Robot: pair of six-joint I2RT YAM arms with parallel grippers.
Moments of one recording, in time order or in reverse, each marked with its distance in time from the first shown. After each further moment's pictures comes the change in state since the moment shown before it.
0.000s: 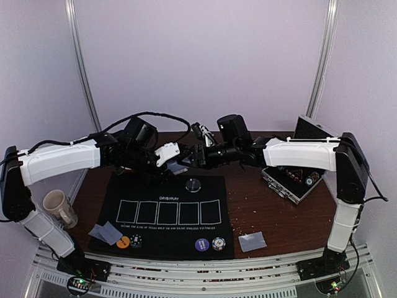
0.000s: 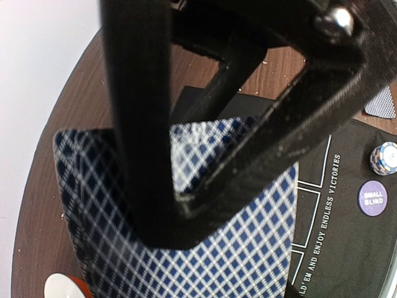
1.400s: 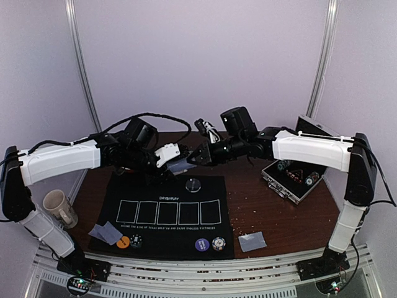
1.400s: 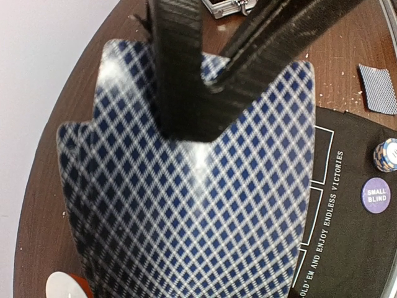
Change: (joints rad) left arm 0.000 0.000 -0.004 -0.001 -0.016 0.002; right arm -0.001 -0.077 0.047 -0.226 0.049 -0.102
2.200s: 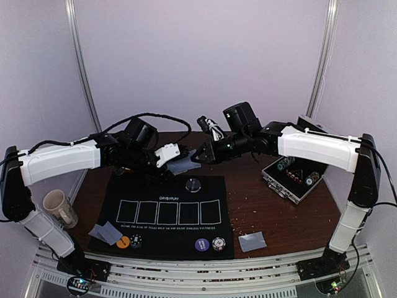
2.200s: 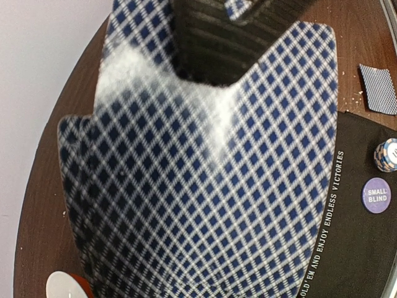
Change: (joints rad) left arm 0.000 0.000 -0.001 0.000 -0.002 0.000; right arm 0.000 -0.038 0.032 -0.112 0.025 -0.046
